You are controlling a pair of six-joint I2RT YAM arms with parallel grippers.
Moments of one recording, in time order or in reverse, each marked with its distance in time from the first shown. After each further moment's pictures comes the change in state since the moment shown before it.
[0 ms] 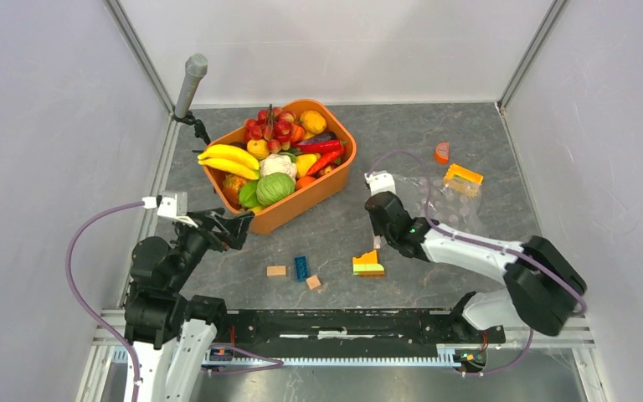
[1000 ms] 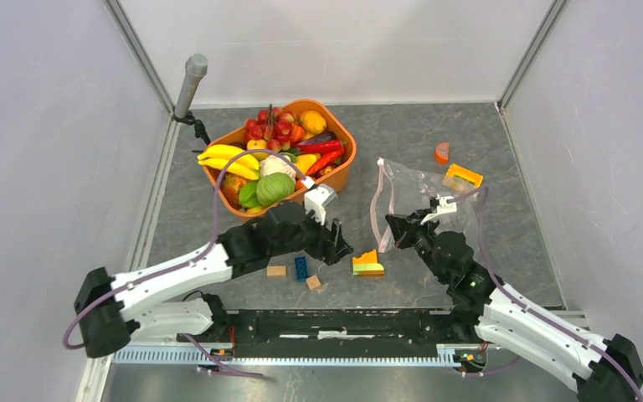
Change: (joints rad) left arm -0.871 0.793 0.079 0.304 -0.189 -0.021; right arm -0.001 -0.793 -0.435 0.307 -0.140 0.228
